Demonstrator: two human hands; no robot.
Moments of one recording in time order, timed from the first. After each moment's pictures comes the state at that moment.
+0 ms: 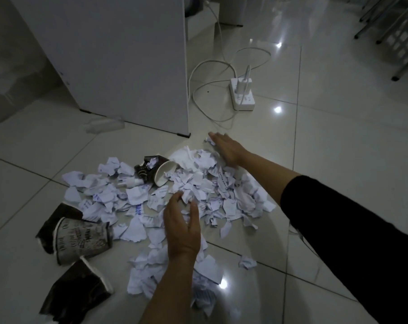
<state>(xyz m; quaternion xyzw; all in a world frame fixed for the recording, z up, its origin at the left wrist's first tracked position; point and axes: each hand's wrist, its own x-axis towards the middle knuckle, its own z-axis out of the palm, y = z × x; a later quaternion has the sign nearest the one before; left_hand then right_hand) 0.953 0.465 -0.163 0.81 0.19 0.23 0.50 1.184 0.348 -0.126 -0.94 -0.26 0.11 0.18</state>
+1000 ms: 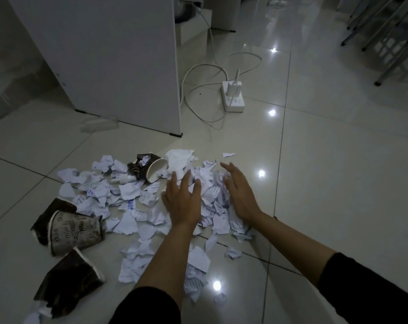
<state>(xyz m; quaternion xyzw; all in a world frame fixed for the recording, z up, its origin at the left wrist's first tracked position) 0.996 0.450 -0.142 0.89 0.21 0.07 0.39 1.036 0.296 -0.157 -0.87 -0.10 0.03 0.48</state>
